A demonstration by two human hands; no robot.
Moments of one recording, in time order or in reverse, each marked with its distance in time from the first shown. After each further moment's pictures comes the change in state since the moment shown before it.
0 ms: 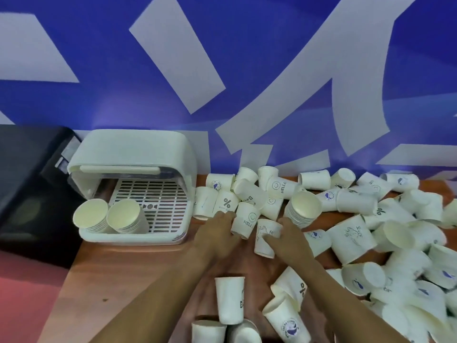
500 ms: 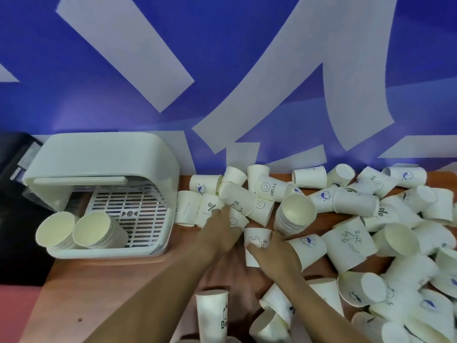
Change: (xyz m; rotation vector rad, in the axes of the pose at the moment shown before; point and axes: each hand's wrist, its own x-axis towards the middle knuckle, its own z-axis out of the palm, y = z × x) left_hand 0.070 0.020 0.035 -0.123 -0.055 -0.127; right_hand 0.025 0.022 0.020 -0.015 -0.013 0.150
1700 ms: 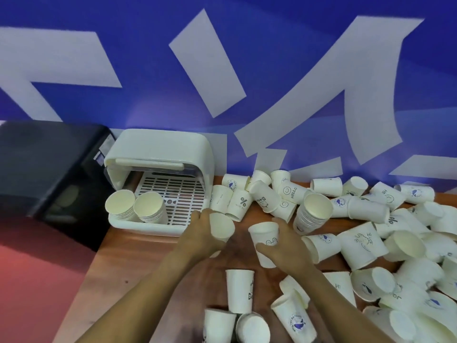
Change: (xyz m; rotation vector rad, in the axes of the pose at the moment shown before) left_hand -0.115 -0.063 -0.061 -0.042 0.179 -0.060; right_hand -0.076 -0.038 -0.016 0.028 -0.038 -0.313
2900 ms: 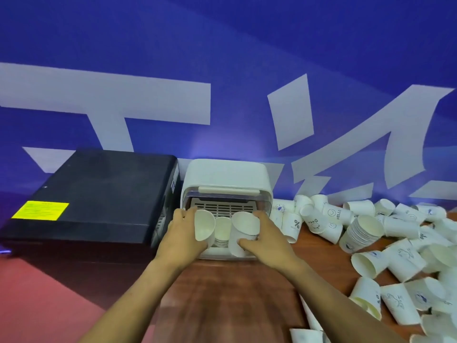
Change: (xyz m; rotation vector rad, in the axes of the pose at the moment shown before) left_hand -0.023 -0.168 -0.191 -0.021 0.172 0.162; right_hand -0.023 -0.226 0.121 0.033 0.040 -0.188
